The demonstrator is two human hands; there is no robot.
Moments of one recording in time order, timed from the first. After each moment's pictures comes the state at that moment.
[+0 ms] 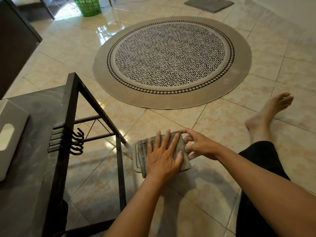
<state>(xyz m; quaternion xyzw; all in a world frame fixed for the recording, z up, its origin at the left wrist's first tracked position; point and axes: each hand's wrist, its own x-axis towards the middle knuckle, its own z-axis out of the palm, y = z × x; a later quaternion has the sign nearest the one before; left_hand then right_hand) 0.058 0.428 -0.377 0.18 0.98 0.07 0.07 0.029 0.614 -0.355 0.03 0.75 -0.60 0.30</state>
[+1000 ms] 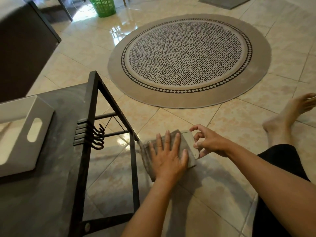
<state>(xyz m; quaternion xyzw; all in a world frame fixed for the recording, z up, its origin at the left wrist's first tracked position) 0.071 0.411 -0.369 0.07 0.99 0.10 0.08 0.016 0.601 -0.354 0.03 0.77 -0.57 0.28</state>
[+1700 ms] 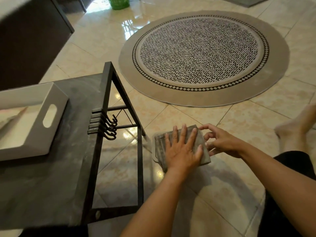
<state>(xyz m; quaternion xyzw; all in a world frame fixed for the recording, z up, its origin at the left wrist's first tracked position) 0.056 0.425 -0.366 0.11 0.98 0.10 0.10 0.011 0.604 -0.354 0.02 0.76 -0.57 0.31</state>
